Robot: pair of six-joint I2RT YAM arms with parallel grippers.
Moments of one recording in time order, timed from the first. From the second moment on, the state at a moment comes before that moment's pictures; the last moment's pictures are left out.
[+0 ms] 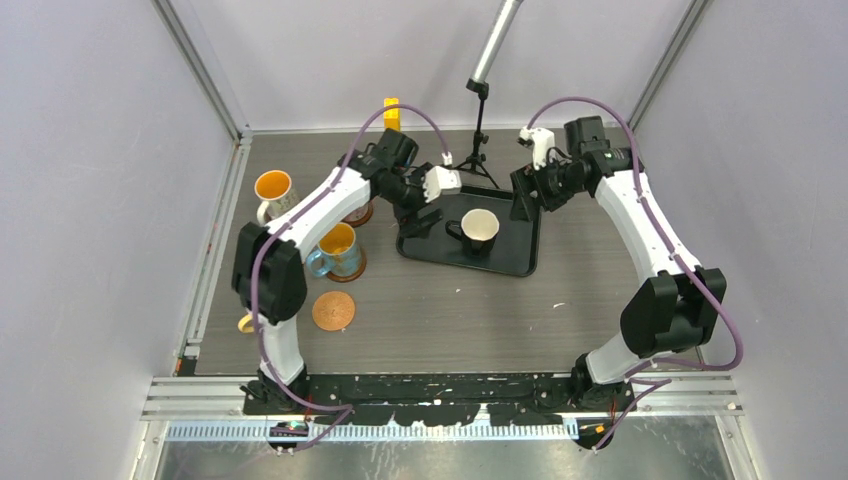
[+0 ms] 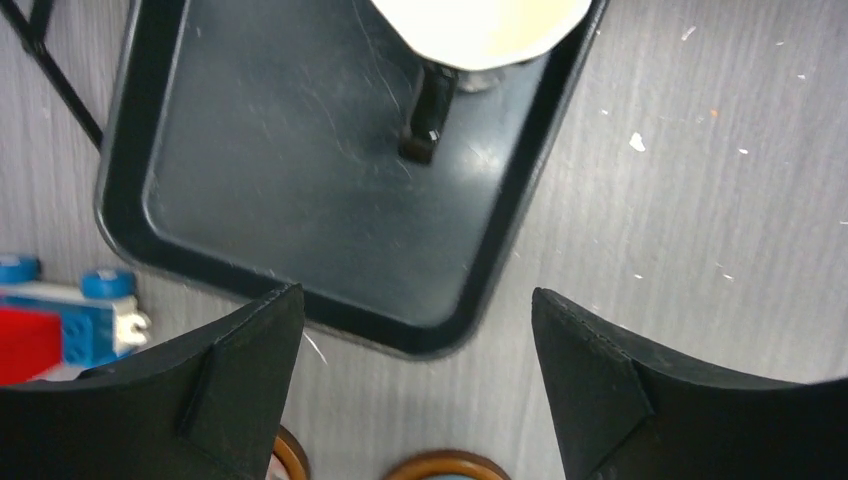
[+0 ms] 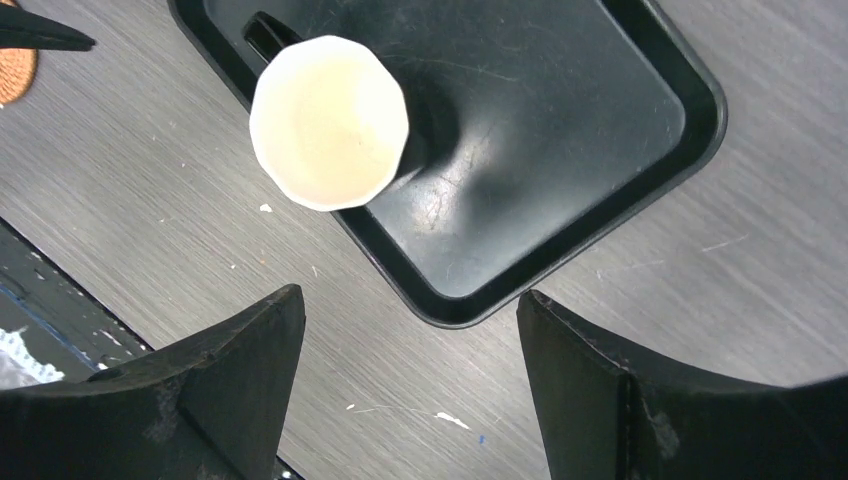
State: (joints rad) left arm -0.54 1.86 1.66 -0.83 0.50 0.75; right arm 0.15 1.55 1.49 -0.93 -0.46 -0.34
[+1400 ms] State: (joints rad) left arm -0.71 2.13 1.79 -0.72 0.48 0.79; right arm -0.04 1.55 1.45 -0.89 -0.54 -0.25
